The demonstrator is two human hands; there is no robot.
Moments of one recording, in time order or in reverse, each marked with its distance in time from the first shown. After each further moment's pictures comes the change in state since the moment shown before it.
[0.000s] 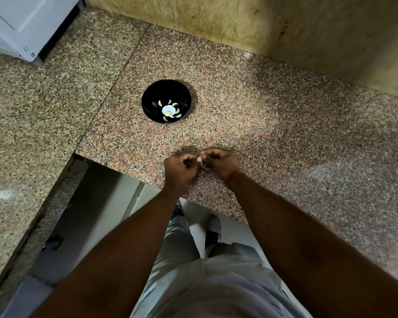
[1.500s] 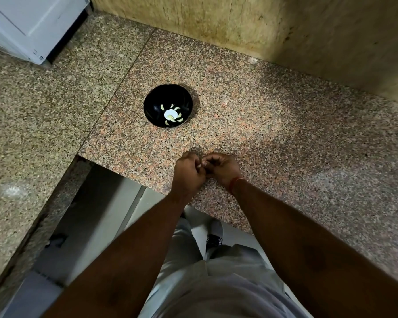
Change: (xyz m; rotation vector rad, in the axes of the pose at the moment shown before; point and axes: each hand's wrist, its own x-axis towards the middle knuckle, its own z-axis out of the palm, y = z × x) left_hand 0.008 0.017 0.020 0.368 -0.033 0.032; right_hand 0.009 0.005 -0.007 -0.010 -0.069 -0.044
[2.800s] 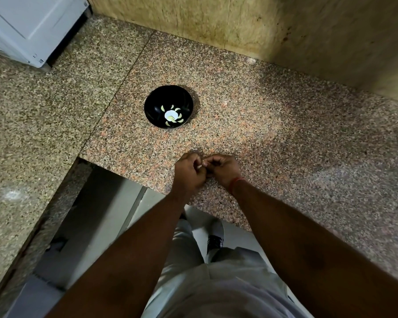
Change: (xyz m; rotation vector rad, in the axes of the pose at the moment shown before) left_hand 0.001 -0.010 0.001 -0.117 0.020 0.037; right_hand 0.008 0.014 0.004 -0.088 0.066 -0.035
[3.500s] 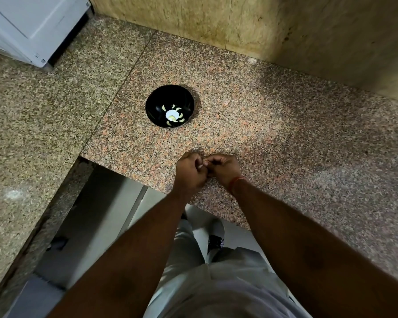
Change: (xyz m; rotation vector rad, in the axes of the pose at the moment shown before) left_hand 0.000 0.003 -0.002 -0.008 -0.027 -0.056; right_hand -0.004 -0.003 0.002 -0.005 0.039 0.024
